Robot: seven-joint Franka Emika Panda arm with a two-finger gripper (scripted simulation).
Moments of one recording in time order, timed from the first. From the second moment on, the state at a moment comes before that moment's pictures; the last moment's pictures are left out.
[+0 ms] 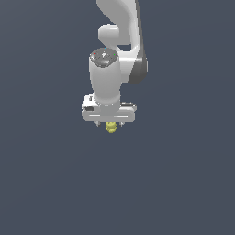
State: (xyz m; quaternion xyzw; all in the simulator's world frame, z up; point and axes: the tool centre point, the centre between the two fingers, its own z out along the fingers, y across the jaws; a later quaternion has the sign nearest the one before) arm 0.006 -0.034 0.185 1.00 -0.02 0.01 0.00
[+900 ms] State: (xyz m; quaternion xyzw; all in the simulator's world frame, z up) arm -0.037 -0.035 0.139 1.00 -0.01 0.00 0.00
